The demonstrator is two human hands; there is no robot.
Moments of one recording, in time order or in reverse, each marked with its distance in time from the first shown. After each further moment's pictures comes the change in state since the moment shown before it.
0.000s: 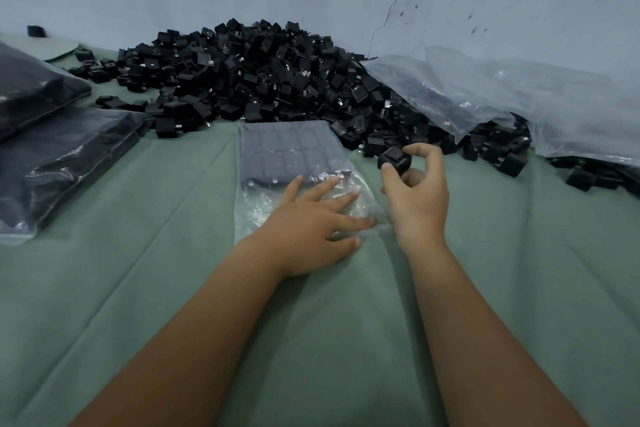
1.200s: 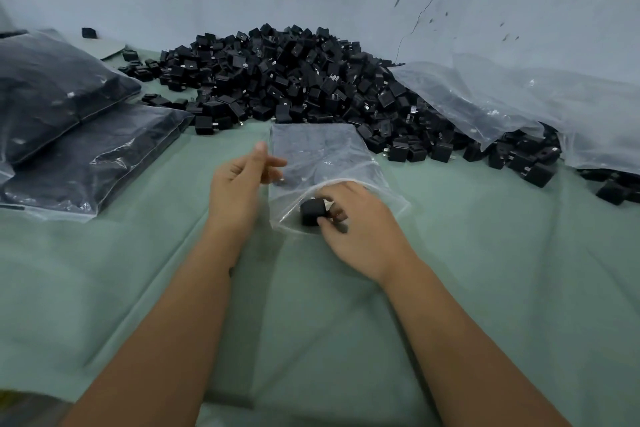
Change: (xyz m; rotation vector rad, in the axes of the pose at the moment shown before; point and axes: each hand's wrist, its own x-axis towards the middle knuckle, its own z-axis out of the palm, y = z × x) left_hand -0.052 -0.047 -0.021 -1.088 0.904 -0.594; right_hand -0.054 -0.025 0.030 -0.375 -0.687 -0.527
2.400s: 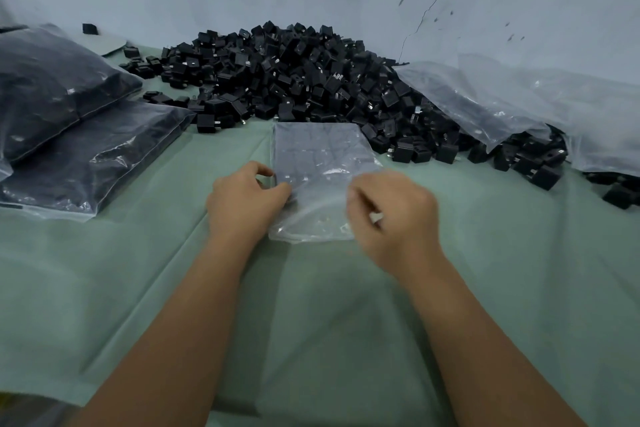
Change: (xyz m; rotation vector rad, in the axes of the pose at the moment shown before) left_hand 0.008 -0.007 0.001 0.613 0.001 -0.068; right_hand -0.002 -0.010 -0.024 -0.191 0.473 -0.222
